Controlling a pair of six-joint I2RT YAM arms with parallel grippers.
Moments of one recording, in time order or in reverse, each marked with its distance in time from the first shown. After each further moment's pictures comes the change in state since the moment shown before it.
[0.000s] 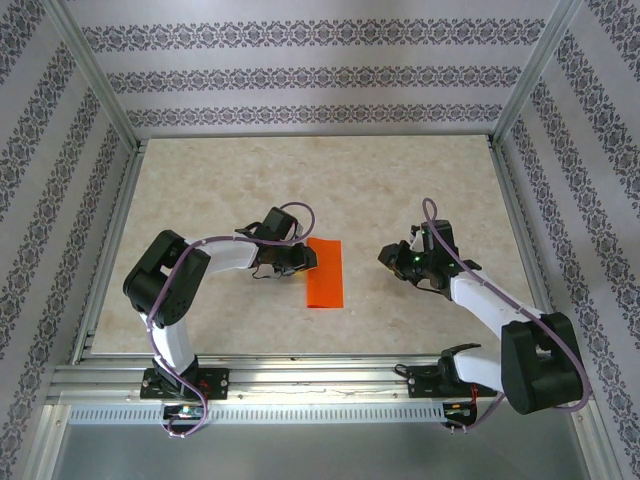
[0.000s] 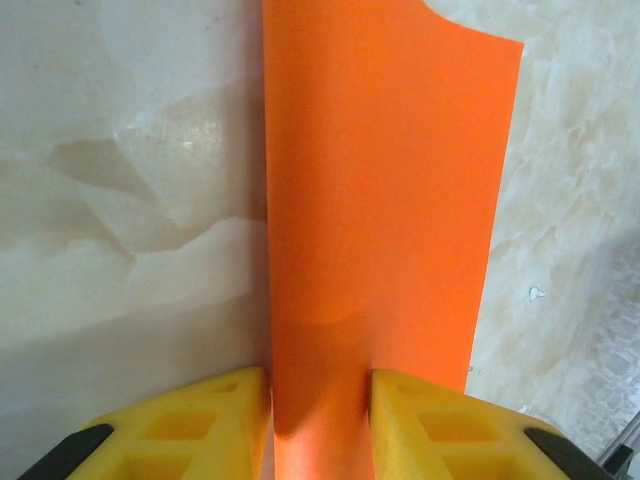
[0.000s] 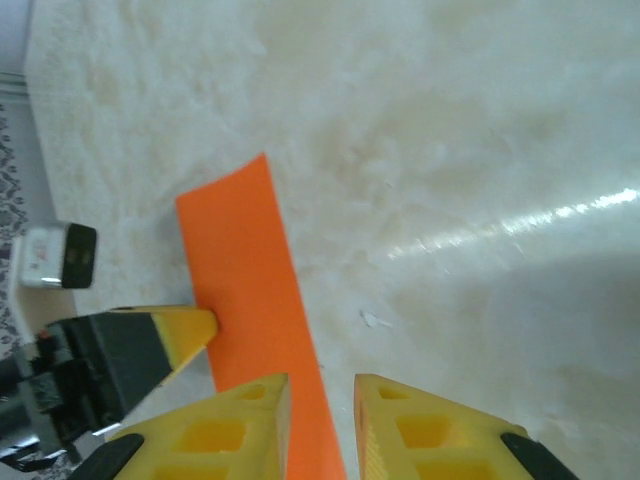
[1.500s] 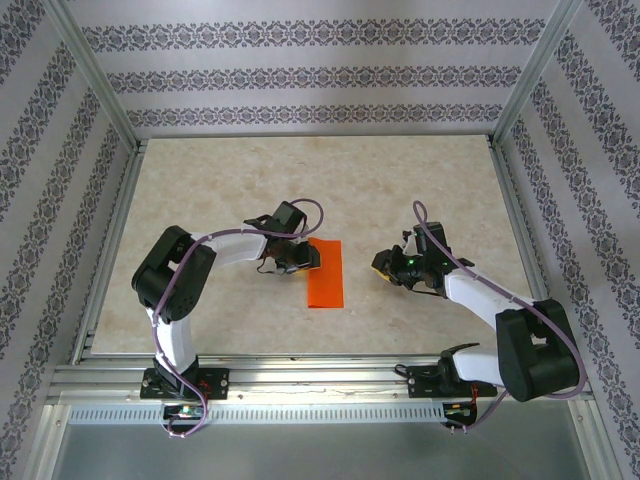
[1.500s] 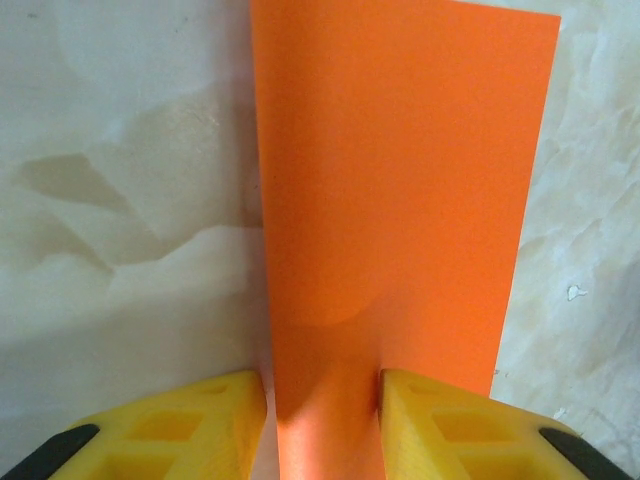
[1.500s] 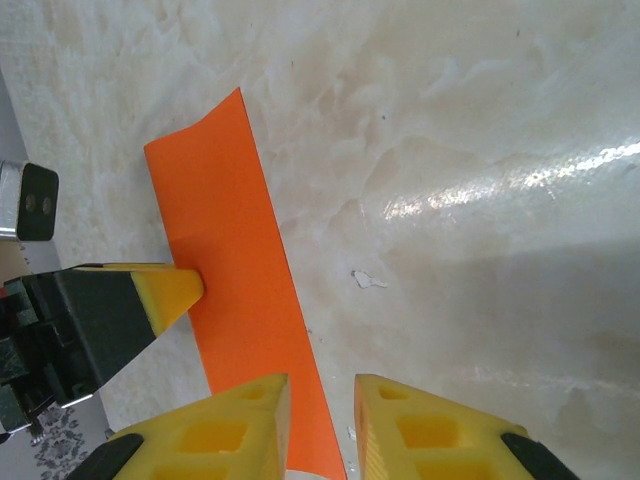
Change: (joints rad) left arm -0.024 0.055 0.132 -0.187 -0.054 0.067; right arm 0.034 0.068 0.009 0.002 -0.042 0.000
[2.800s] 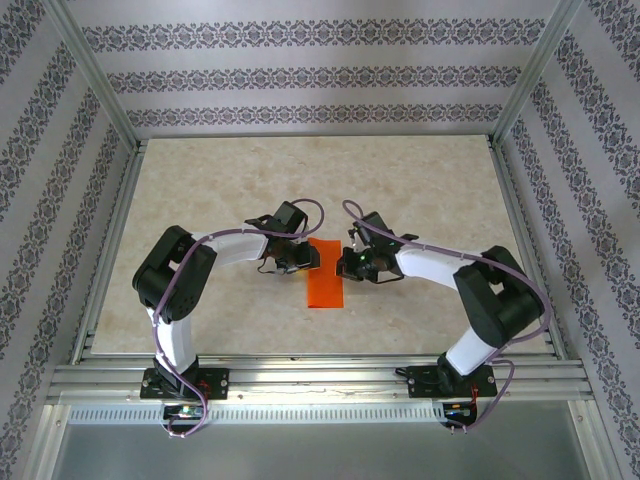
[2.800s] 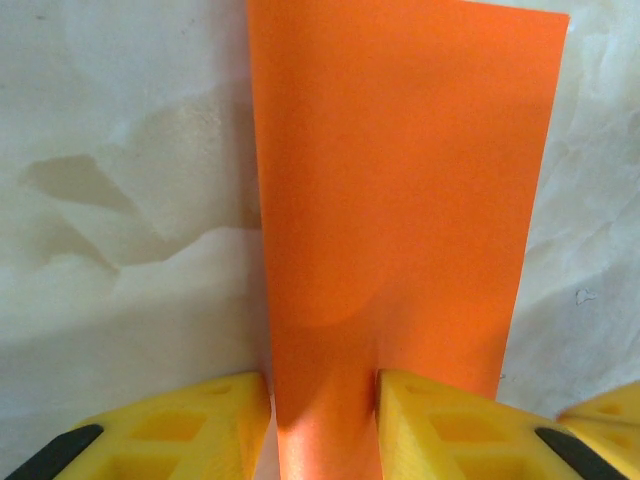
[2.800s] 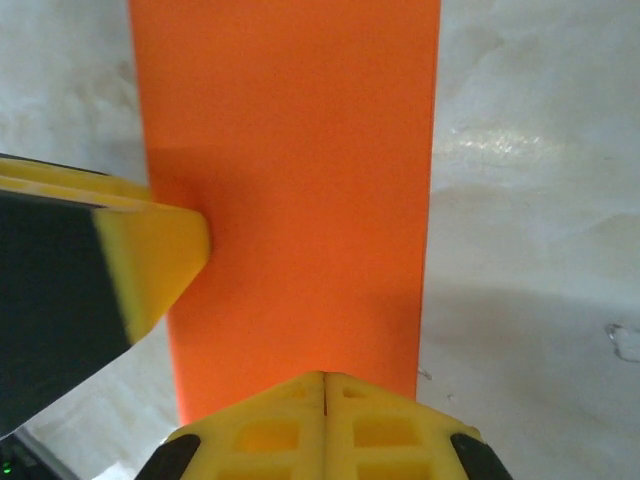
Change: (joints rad) left arm -0.005 0.002 0.004 -0.006 -0.015 -0.002; right arm 0.327 0.352 0.310 -0.129 0.158 -0.137
